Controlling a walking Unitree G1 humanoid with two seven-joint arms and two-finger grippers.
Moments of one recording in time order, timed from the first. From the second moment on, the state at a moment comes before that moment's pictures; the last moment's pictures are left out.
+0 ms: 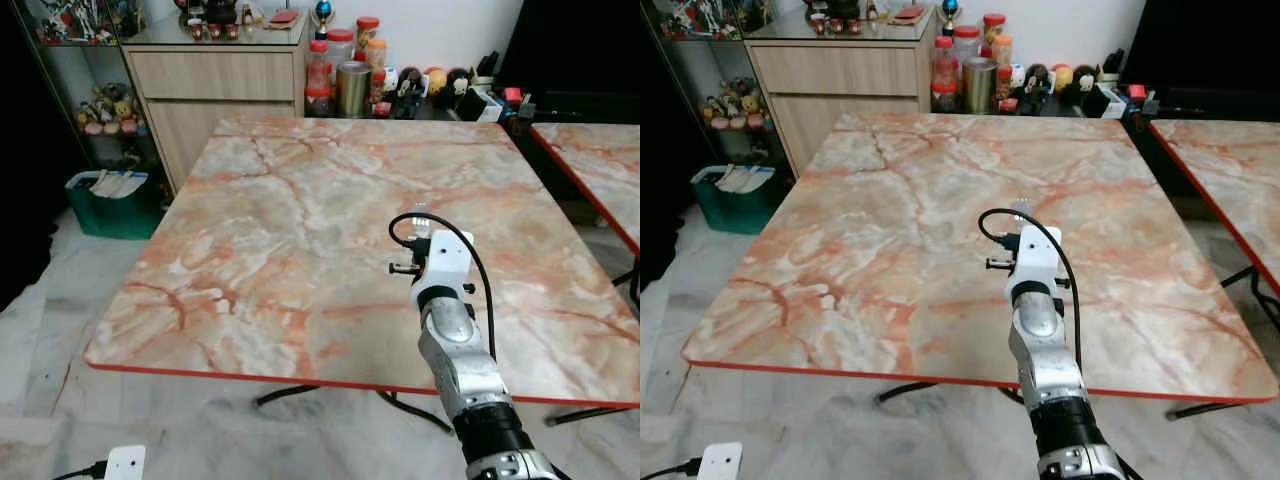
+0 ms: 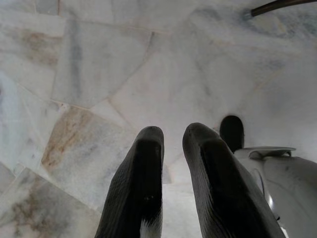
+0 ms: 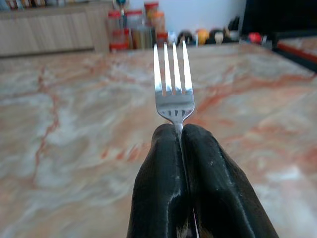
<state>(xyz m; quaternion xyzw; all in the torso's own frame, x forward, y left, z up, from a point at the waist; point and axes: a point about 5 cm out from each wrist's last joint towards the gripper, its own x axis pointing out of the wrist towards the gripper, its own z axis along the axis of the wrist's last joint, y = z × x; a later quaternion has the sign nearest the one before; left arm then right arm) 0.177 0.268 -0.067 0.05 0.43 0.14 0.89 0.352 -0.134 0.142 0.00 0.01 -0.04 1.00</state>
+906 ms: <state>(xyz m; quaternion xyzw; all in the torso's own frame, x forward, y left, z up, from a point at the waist) 0.175 0.271 -0.067 0.05 0.43 0.15 0.89 0.339 -0.150 0.151 -0.02 -0.04 -0.04 1.00</state>
